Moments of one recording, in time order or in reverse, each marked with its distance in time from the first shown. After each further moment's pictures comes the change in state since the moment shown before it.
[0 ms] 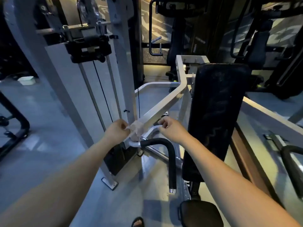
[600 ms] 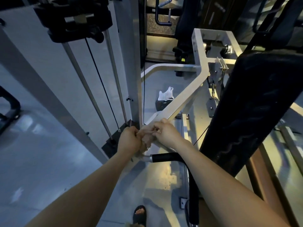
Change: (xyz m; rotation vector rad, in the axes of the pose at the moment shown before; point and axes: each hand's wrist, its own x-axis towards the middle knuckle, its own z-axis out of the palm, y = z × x) left_hand 0.120 -0.060 0.063 -0.029 0.015 -0.141; right_hand 0.162 0.039 0.110 -0.257 -0.249 -0.019
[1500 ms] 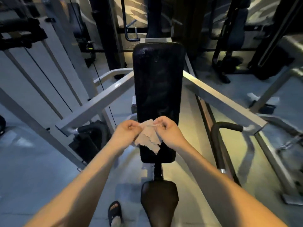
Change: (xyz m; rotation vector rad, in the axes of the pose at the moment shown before) left_hand -0.284 0.272 0.184 -0.425 -0.185 0.081; right_hand -0.367 0.221 -0.158 0.650 0.315 0.043
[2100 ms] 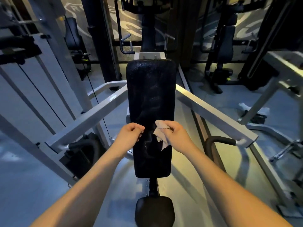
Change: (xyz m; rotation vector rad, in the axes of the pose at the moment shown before) left_hand 0.043 0.032 0.025 -0.047 0.003 0.007; right_hand 0.025 -0.011 -0.063 -0.098 0.057 -0.053
